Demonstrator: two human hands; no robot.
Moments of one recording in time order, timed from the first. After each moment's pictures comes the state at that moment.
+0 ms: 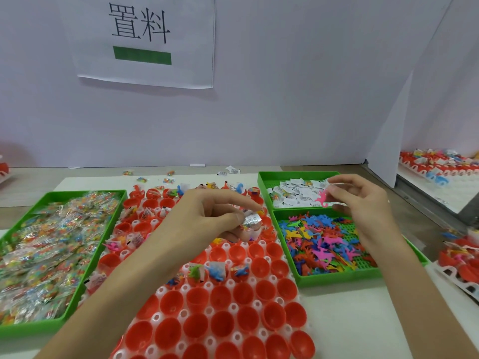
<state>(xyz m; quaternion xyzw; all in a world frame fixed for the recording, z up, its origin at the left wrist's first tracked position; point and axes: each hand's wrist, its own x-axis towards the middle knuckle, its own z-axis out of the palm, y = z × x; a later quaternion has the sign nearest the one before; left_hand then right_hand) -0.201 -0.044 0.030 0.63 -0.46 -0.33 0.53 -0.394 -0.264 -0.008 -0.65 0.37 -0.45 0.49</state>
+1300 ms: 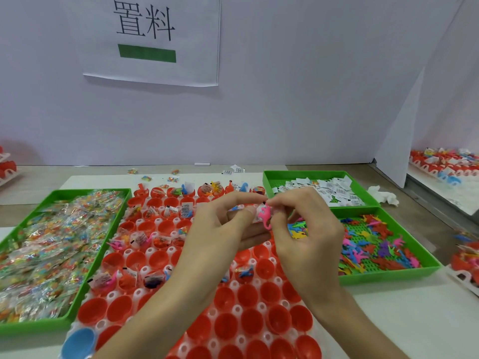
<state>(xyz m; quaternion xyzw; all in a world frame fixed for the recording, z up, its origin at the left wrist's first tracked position) -0.233 -0.056 0.007 0.51 -0.34 -0.38 0.69 -0.334 -0.155 -0.023 -0.78 0.16 -0.58 0.16</state>
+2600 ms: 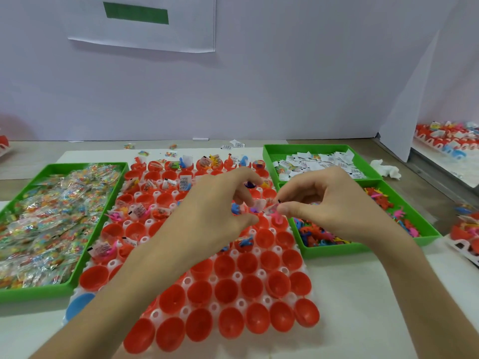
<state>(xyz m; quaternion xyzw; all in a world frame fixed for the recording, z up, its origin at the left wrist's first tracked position) -0.210 -0.053 0.001 0.72 -0.58 -0.11 0.35 -0.374 -0.198 0.008 -0.88 0.14 -0.21 0.39</state>
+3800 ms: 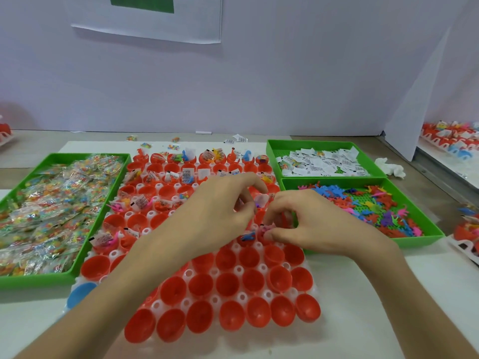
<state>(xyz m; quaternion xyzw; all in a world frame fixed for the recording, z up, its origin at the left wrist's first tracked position) -0.209 -0.055 -0.005 0.72 -0.60 -0.14 0.31 -0.358 -0.193 -0.020 -0.96 0.16 -0.05 0.22</state>
